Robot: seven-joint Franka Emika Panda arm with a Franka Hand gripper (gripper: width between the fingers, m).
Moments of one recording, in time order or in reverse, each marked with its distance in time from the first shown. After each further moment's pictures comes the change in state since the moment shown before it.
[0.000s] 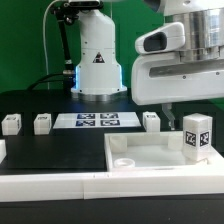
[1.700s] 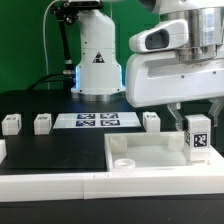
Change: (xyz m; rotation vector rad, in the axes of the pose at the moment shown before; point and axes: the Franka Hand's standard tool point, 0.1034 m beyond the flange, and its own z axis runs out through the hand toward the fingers) arm 0.007 0.010 -0.001 -0.016 0.060 -0.049
